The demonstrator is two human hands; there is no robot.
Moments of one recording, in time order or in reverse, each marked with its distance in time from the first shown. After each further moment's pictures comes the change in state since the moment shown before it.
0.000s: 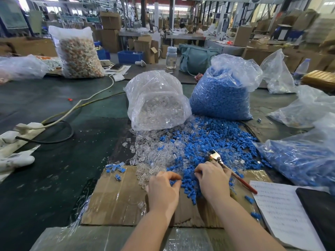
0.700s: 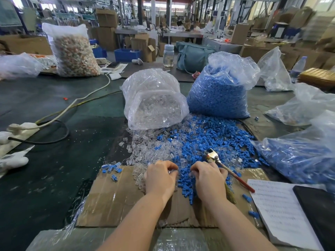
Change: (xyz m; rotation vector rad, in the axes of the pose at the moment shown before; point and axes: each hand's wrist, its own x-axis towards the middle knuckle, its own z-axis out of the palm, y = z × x) left_hand 0.031 0.005 -0.001 0.123 -0.032 0.053; right_hand -0.007 -0.002 0.003 0.109 0.072 -0.016
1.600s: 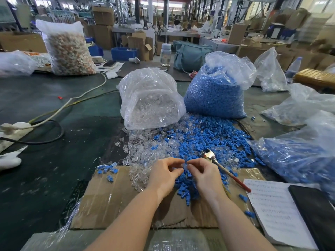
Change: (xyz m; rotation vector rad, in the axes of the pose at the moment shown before) left_hand 0.009 0.005 0.004 -0.355 -0.205 0.090; right_hand 0.000 -0.009 -0.024 0.773 -0.071 0.161
